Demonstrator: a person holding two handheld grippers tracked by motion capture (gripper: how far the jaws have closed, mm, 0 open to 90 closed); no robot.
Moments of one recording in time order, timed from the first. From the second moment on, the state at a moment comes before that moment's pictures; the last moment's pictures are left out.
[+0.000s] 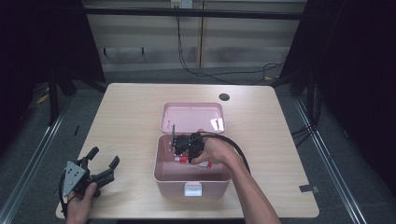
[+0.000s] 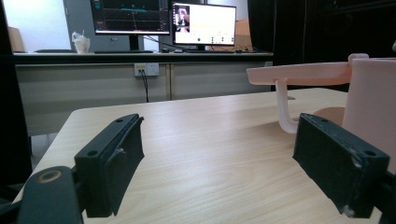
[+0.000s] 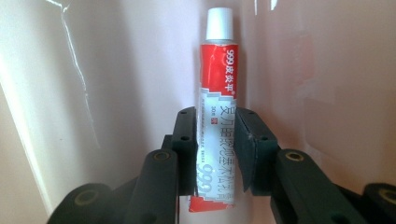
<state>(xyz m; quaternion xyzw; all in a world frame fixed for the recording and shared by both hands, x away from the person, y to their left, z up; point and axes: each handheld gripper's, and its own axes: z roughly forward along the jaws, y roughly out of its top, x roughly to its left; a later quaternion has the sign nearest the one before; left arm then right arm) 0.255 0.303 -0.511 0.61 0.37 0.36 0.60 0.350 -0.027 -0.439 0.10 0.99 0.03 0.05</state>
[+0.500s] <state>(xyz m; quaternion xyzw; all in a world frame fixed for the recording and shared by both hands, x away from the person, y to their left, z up) 0.255 0.303 -0.511 0.61 0.37 0.36 0.60 0.349 -0.038 -0.423 0.12 0.99 0.07 0.04</state>
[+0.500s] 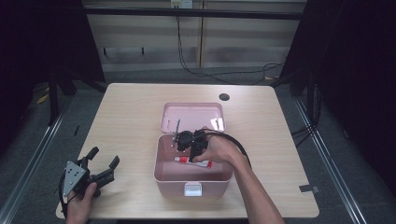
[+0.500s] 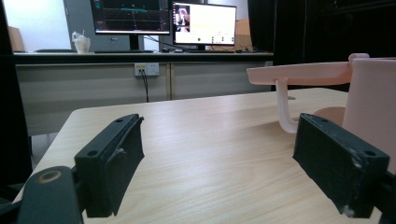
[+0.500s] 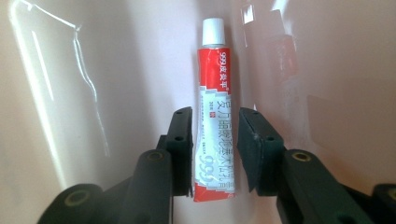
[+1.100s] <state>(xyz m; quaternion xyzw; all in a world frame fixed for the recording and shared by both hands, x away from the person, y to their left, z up) 0.255 0.303 -0.511 0.61 0.37 0.36 0.60 0.344 -0.061 -0.405 0.17 0.98 0.14 0.03</state>
